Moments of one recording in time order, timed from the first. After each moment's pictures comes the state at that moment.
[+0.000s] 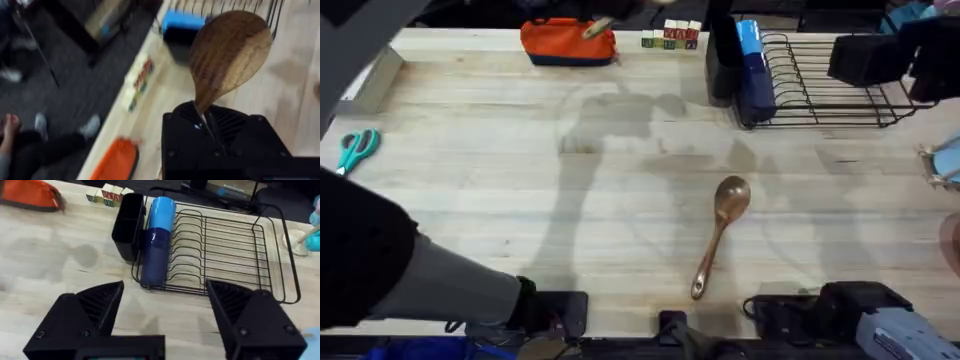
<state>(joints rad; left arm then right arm) -0.14 1.67 1.61 -0.64 0.71 0.81 0.01 0.89 1.14 -0.76 -0.06 -0.12</state>
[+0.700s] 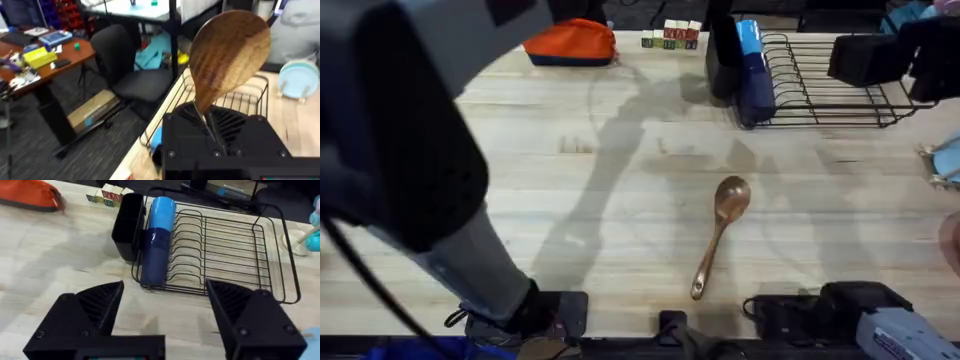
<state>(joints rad) -0.34 1.88 1.61 0.23 0.77 0.13 0.01 0.89 1.14 -0.76 -0.06 -0.12</state>
